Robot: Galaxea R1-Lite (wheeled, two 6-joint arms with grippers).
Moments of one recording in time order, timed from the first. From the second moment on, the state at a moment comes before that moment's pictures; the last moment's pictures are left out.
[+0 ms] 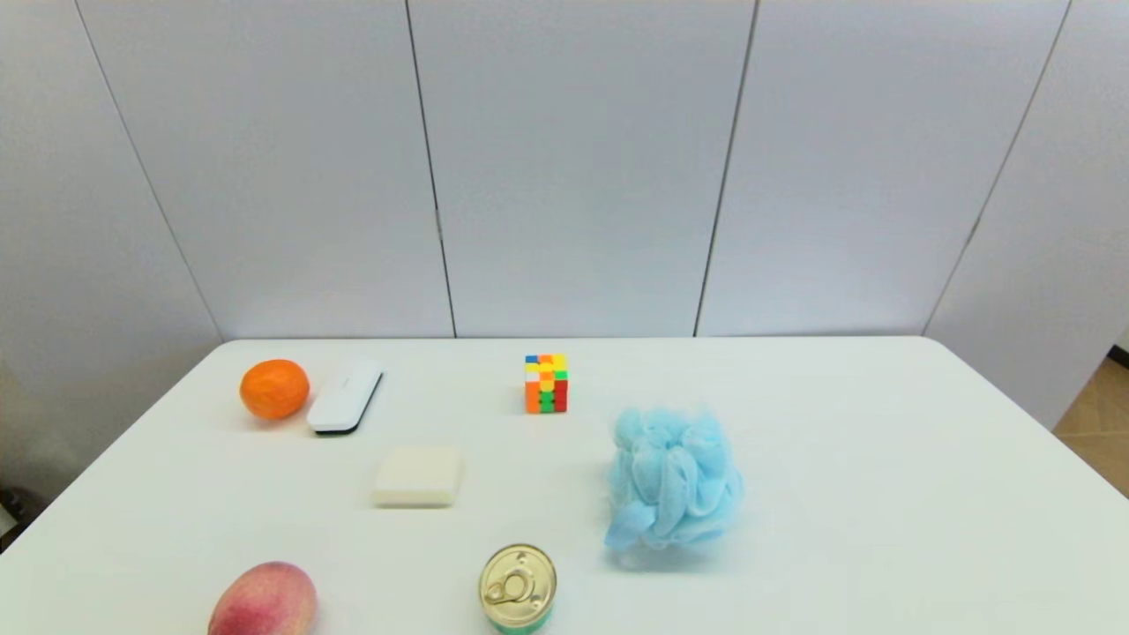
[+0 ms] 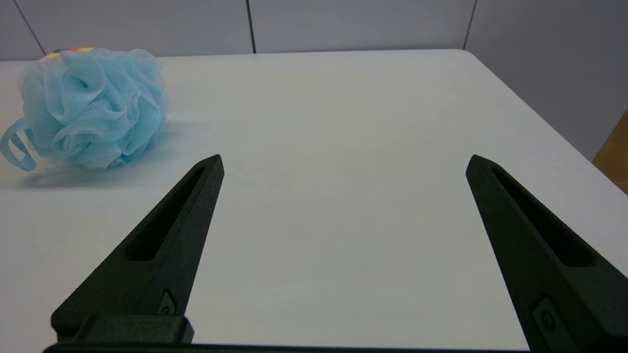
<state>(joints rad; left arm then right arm) -0.01 0.00 -0.01 -0.04 -0.05 0.18 0.00 0.00 0.00 0.00 -0.02 0.02</state>
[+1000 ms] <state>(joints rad) -0.01 0.00 0.00 0.00 -0.03 0.03 0.00 0.00 0.00 0.00 -0.02 0.02</state>
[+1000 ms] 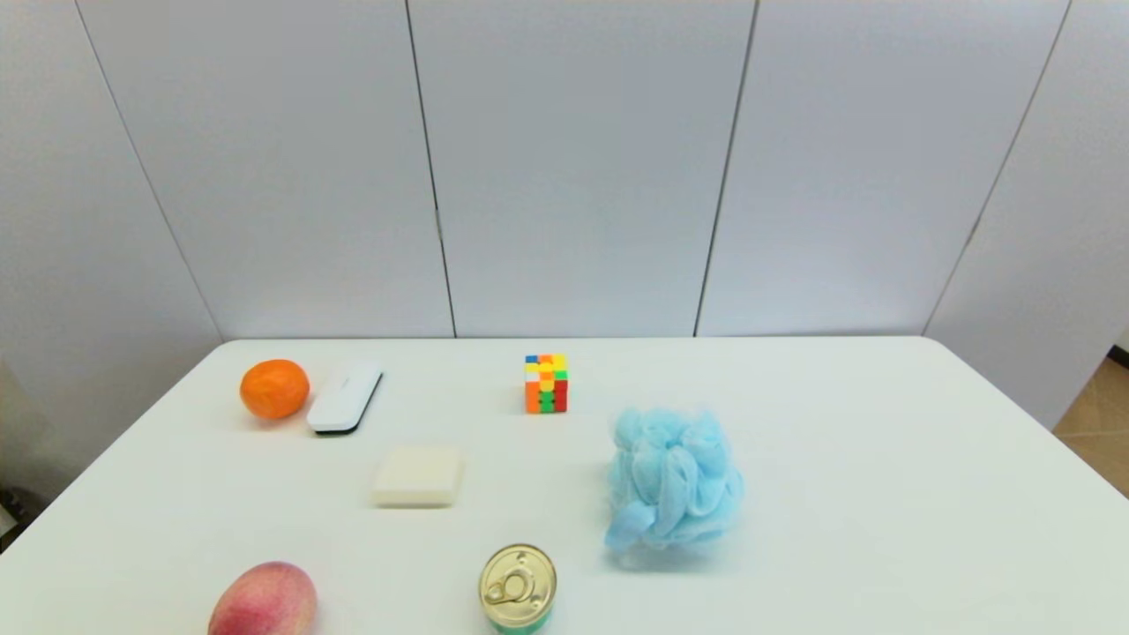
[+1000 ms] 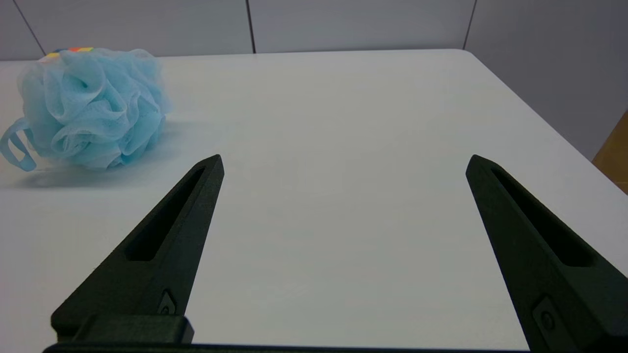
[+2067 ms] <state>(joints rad) -0.01 0.00 0.00 0.00 -0.03 0.03 0.00 0.00 0.00 0.00 -0.02 0.02</state>
